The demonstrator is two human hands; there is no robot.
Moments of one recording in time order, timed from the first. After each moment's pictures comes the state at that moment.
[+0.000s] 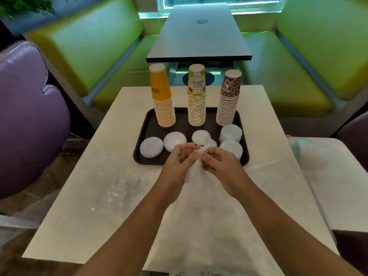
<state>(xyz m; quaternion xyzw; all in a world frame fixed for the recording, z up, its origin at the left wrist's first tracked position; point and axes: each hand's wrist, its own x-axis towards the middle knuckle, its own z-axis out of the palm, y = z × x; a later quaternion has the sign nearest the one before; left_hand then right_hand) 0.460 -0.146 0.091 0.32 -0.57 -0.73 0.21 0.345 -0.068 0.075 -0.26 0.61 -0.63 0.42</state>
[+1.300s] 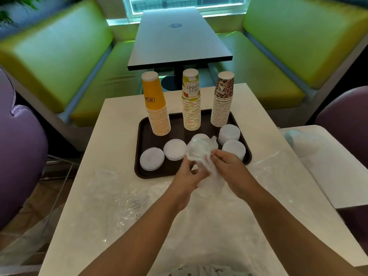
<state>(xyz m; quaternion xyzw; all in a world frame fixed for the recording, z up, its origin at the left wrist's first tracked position) 0.463 -0.191 0.062 0.31 -0.56 -0.76 0.07 0.367 -0.091 0.077 -0.26 0.68 -0.61 0.33</state>
